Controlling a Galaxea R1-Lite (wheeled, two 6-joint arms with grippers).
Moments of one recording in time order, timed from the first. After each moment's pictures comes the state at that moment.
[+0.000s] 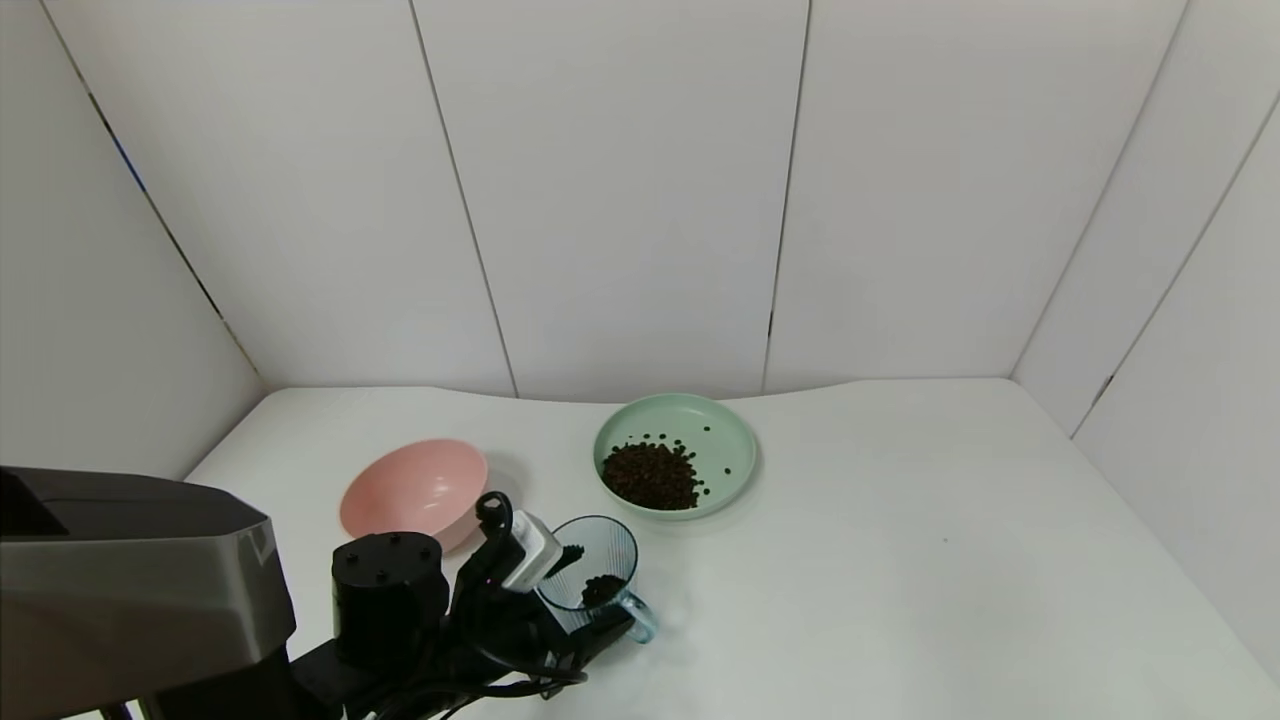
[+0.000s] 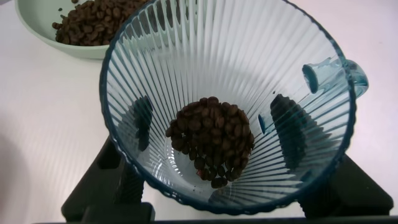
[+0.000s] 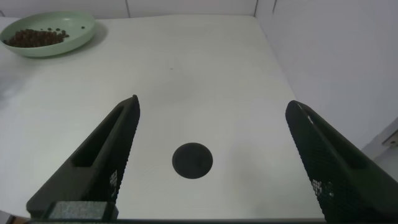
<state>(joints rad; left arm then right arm) -0.47 2.10 -0.27 -1.49 -0.31 0.20 -0.01 0.00 0.00 0.01 0.00 0.01</state>
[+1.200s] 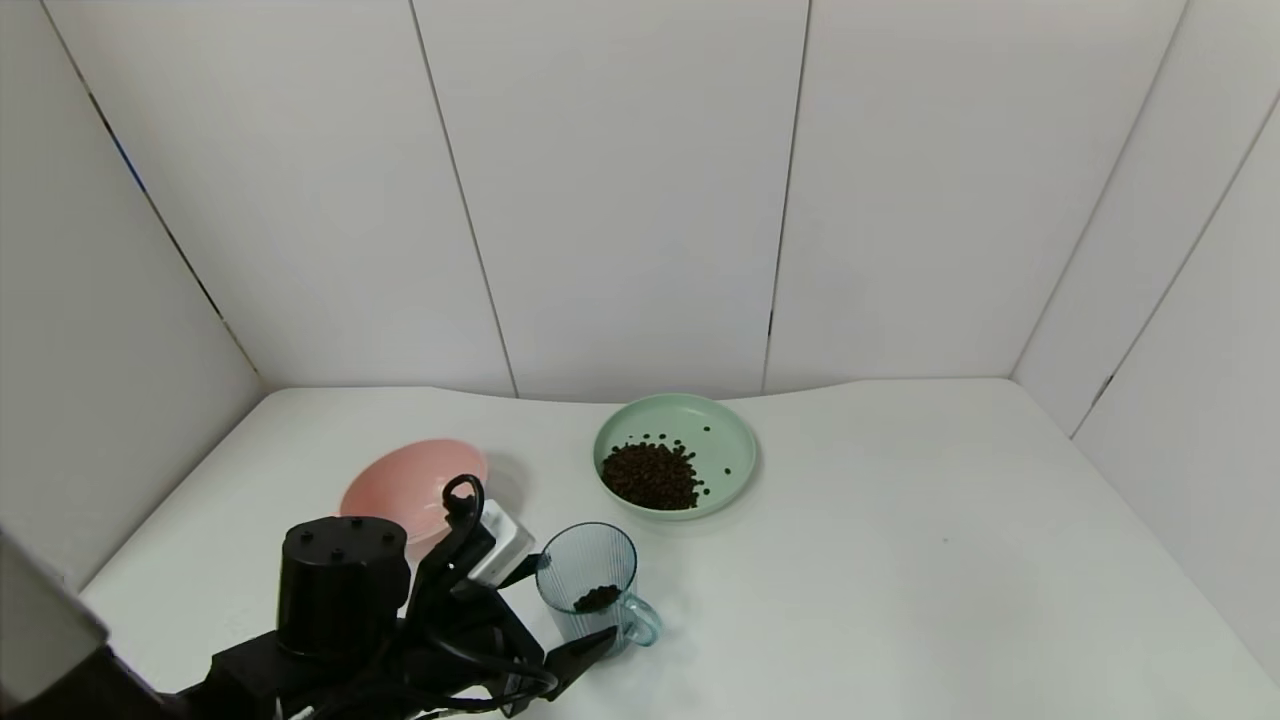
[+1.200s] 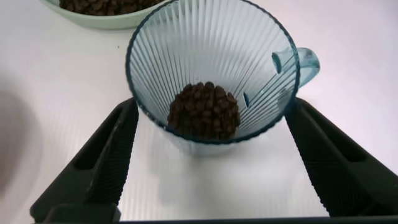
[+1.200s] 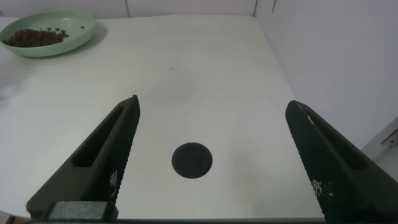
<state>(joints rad) -0.46 1.85 -0.28 -1.09 -0.26 0.16 -0.01 0.00 0.00 0.01 0.00 0.01</state>
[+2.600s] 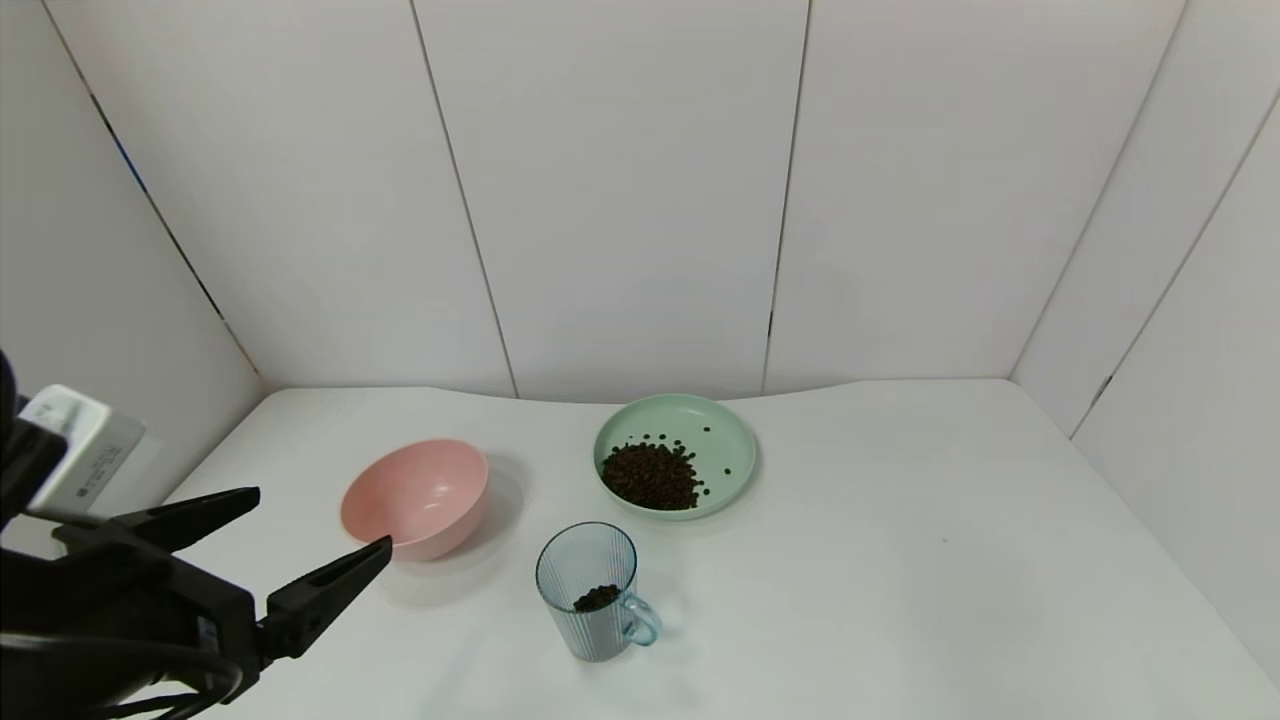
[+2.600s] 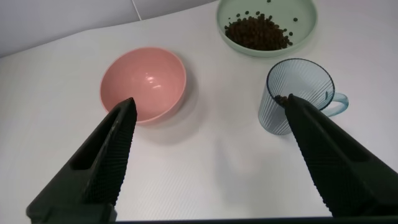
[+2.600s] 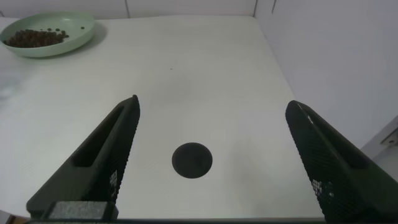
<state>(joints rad) -0.37 1.05 -0.49 -0.25 0.13 0.08 -0.01 0.00 0.00 0.01 0.00 0.01</state>
